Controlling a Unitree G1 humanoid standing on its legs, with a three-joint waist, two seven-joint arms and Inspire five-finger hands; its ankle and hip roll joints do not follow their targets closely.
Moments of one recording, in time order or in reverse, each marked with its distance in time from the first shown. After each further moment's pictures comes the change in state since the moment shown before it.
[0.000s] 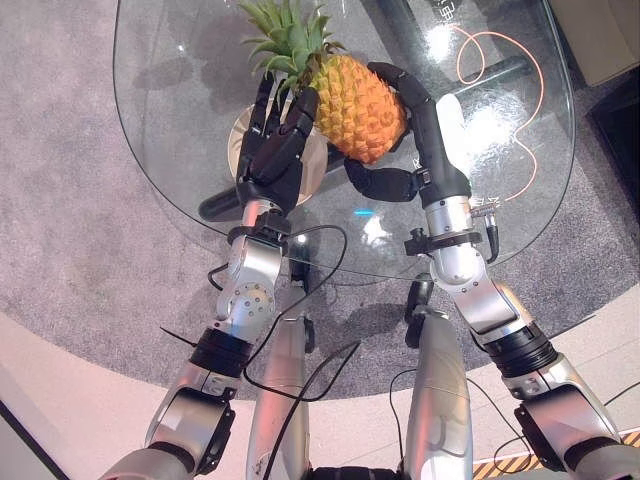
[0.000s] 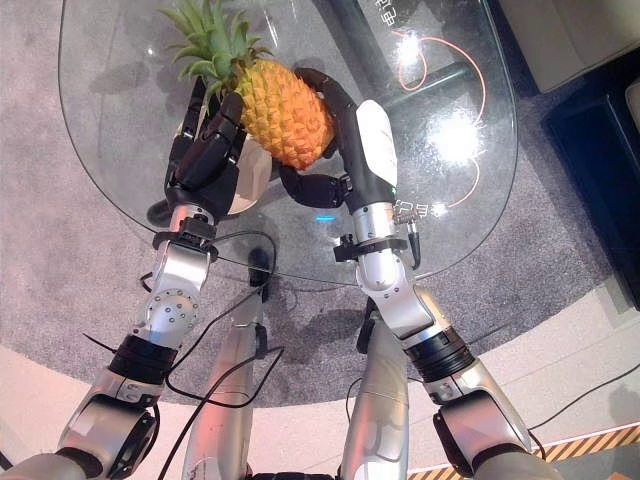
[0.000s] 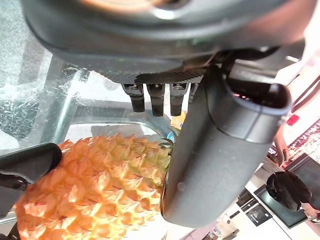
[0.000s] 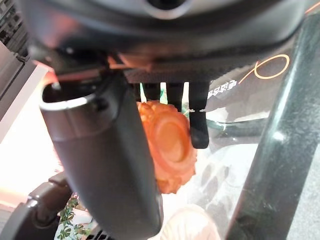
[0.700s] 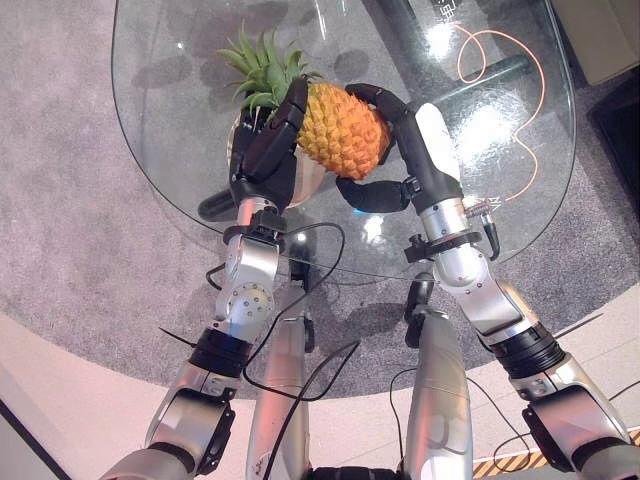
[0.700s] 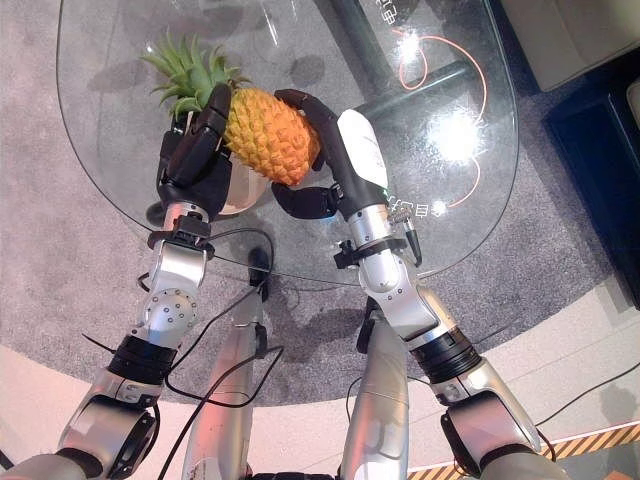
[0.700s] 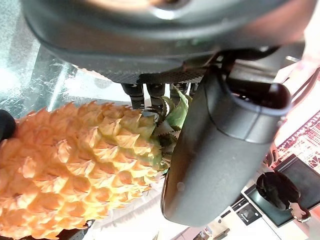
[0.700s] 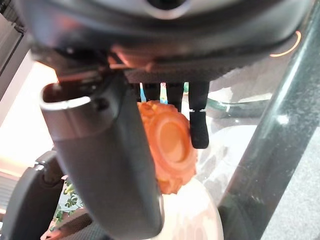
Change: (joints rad) left arm 0.005 0.000 0.006 -0.010 -0.014 -0.028 -0.001; right arm 0.001 -0.040 0.022 -0.020 -0.003 -0.001 0.102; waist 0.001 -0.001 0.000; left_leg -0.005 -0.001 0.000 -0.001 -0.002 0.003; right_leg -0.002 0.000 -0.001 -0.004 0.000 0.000
